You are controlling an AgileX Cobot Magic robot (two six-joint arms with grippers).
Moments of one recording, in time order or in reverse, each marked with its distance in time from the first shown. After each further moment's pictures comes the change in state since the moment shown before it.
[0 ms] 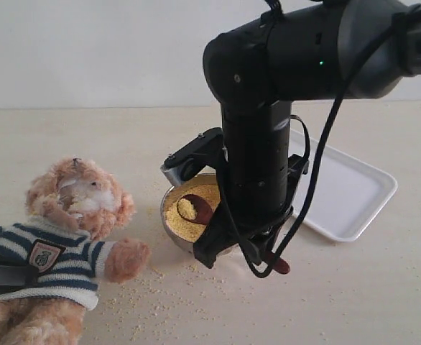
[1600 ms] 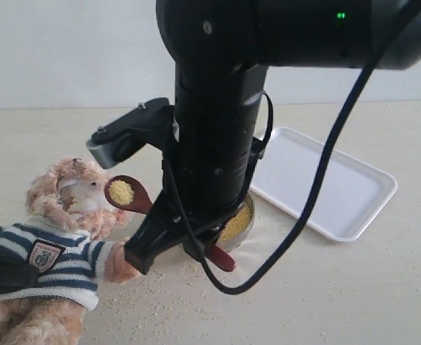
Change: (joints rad) left arm 0.000 0.000 0.000 0.000 0.000 0.000; right arm 0.141 -0.094 -0.091 0.061 0.003 0.009
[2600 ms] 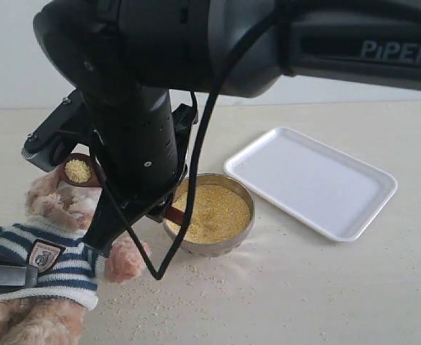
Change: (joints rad) left arm 0.000 0.000 0.000 0.000 0.000 0.000; right arm 0.102 0.200 -0.255 -0.280 -0.002 0.000
